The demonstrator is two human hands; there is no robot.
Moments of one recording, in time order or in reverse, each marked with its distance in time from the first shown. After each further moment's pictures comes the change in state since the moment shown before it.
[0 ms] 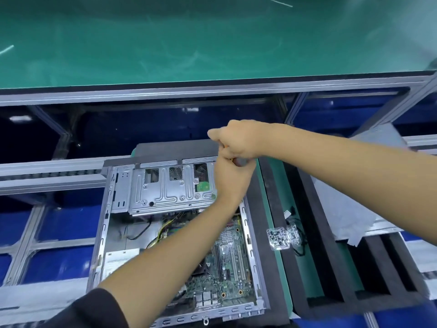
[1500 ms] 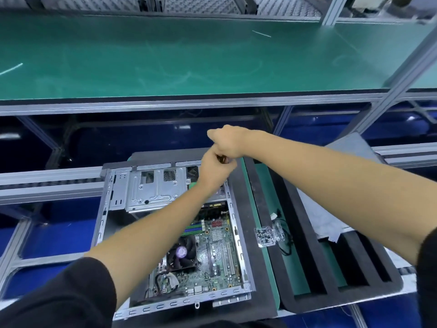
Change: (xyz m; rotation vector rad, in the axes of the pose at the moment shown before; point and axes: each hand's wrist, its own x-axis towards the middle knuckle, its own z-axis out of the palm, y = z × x) left_hand 0.015 0.000 -0.017 0.099 -0.260 0.054; right_hand -0.020 -0.016 -0.003 0.072 0.017 0.228
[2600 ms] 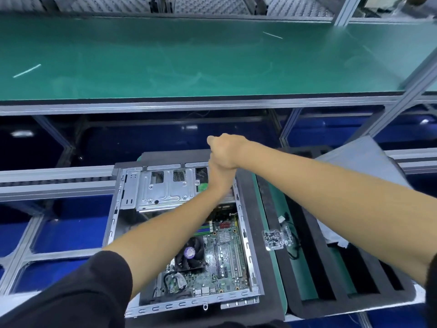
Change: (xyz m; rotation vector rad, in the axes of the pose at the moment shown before) left_hand -0.010 0.018 0.001 -0.152 0.220 0.118; right_hand 0.016 -0.031 0.018 -0.068 0.047 0.074
